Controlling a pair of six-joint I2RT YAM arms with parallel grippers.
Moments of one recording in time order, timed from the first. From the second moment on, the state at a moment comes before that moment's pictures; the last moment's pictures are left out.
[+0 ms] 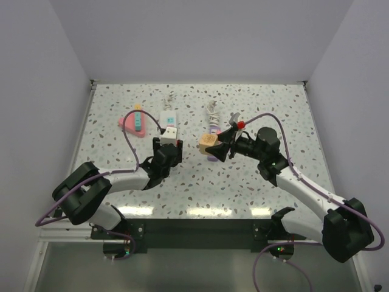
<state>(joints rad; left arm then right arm) -0.77 1.48 0.55 0.41 -0.64 -0.31 0.49 1.11 0.62 0.38 -0.63 0.09</state>
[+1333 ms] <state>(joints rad) -0.95 1.35 0.44 0.47 -0.24 -0.35 0.54 1.41 0.43 0.80 -0.36 0.07</state>
